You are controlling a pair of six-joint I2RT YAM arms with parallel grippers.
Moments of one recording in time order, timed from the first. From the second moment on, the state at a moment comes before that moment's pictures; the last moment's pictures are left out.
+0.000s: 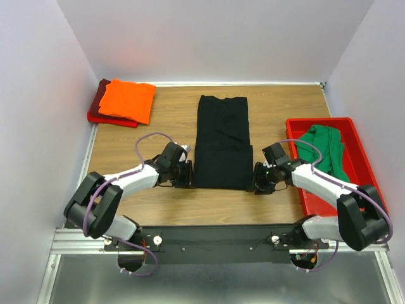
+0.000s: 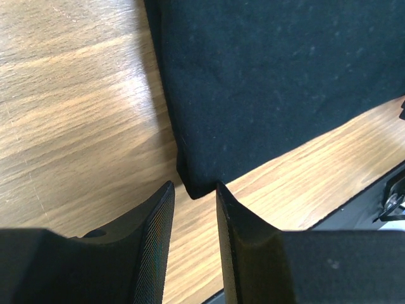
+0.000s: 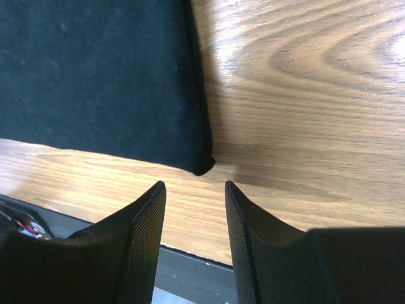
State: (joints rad) left arm -0.57 1.42 0.63 -0.19 0.32 -0.59; right arm 0.44 1.29 0.62 -0.50 -0.23 0.71
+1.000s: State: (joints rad) left arm -0.57 1.45 0.64 -0.17 0.33 -0.58; right arm 0.44 1.29 0.61 -0.46 -0.16 0.77
